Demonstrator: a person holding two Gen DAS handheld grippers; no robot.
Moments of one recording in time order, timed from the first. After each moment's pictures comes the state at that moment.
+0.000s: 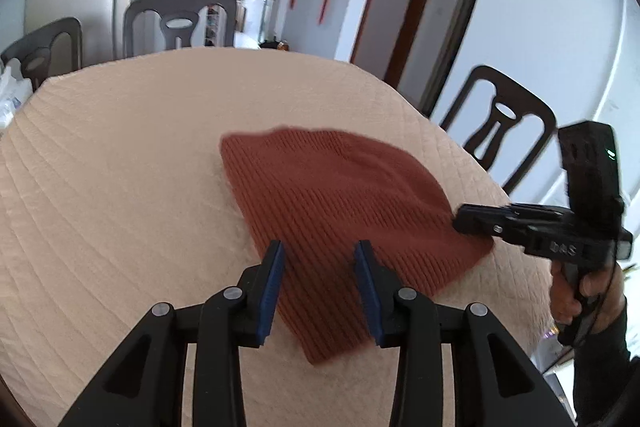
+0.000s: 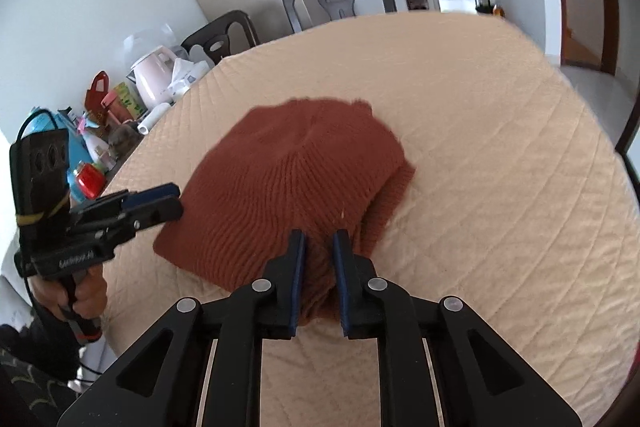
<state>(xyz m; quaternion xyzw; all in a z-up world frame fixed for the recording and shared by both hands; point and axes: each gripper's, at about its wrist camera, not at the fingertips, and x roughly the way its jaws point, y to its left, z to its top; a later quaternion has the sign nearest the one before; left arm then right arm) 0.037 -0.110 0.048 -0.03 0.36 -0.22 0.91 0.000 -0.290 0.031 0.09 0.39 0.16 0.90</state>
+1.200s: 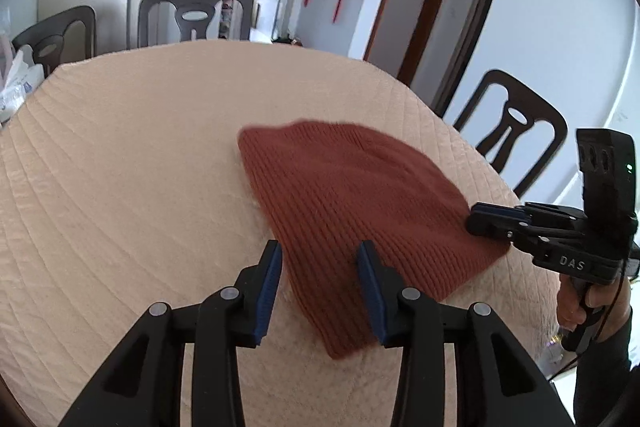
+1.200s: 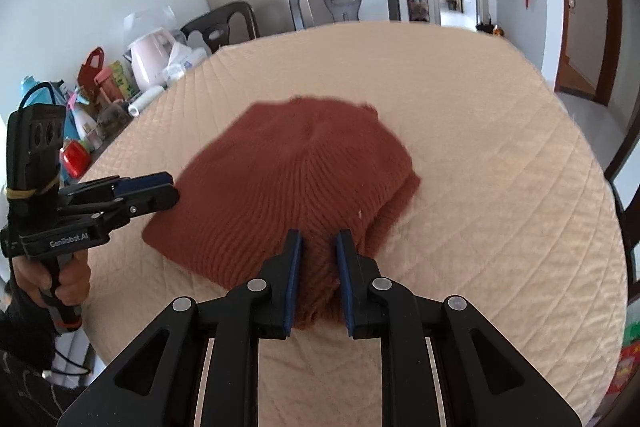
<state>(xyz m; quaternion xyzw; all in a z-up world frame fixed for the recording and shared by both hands) 0.036 -0.099 0.038 -0.05 0.37 -0.20 0.91 -0.002 -0.273 0.031 0.04 0.38 0.14 0.91</state>
